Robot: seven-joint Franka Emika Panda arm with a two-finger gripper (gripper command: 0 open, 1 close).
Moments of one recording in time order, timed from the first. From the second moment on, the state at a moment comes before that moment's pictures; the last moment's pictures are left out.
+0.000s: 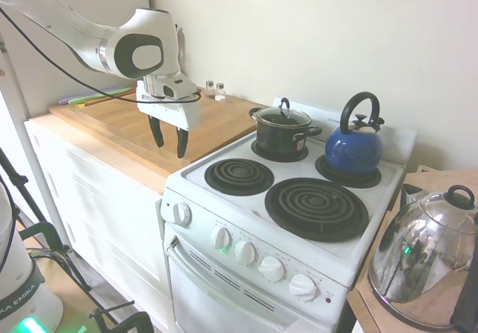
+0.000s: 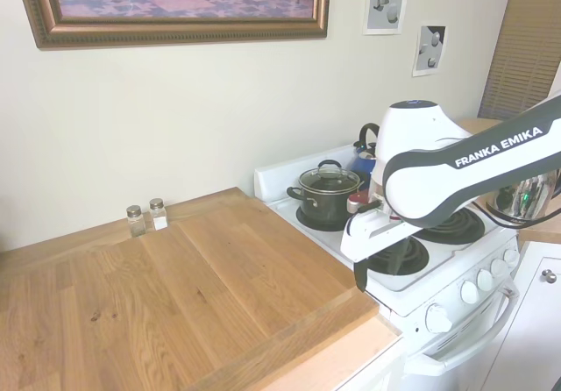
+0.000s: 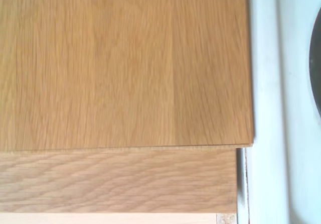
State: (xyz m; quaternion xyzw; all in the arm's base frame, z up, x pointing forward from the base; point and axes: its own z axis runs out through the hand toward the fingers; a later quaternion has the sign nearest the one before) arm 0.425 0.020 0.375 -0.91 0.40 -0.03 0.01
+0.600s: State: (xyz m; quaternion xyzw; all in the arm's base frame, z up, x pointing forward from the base) arm 0.488 -0.052 0.468 -0.89 0.44 -0.07 0.06
